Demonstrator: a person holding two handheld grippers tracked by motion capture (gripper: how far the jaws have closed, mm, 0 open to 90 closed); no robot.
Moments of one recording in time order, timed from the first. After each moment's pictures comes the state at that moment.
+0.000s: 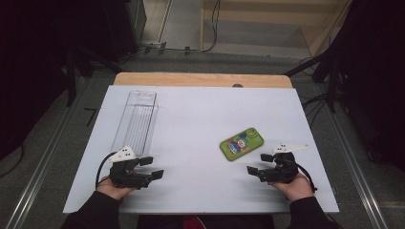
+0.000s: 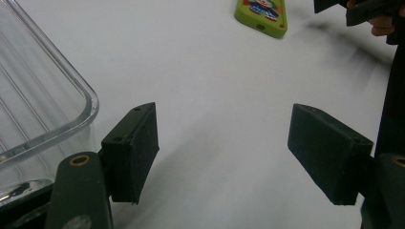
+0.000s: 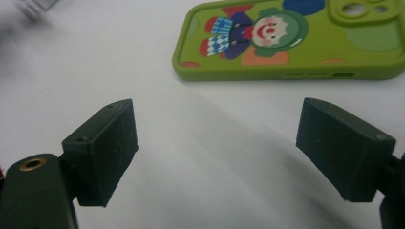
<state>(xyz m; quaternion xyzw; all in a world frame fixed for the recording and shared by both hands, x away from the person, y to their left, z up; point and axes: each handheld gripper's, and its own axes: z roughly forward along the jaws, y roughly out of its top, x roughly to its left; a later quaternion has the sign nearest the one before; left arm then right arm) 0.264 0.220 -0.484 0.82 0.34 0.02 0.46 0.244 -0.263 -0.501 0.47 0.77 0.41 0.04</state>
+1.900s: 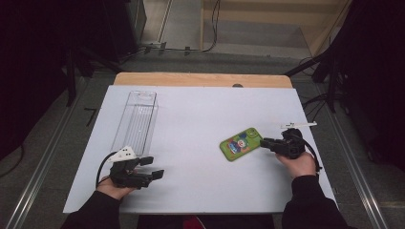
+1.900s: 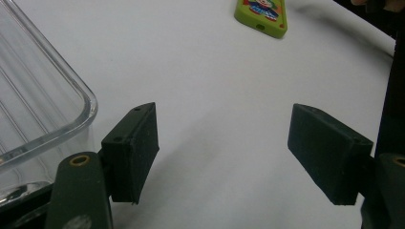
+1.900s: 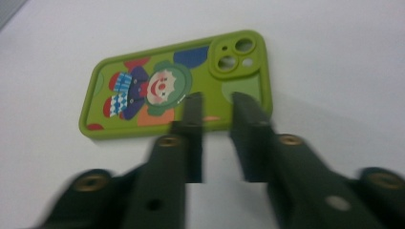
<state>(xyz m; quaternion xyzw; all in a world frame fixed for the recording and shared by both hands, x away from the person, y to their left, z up) 0.265 0.219 -0.484 0.82 0.34 0.02 0.46 0.303 -0.298 -0.491 0.54 0.75 0.38 0.05</state>
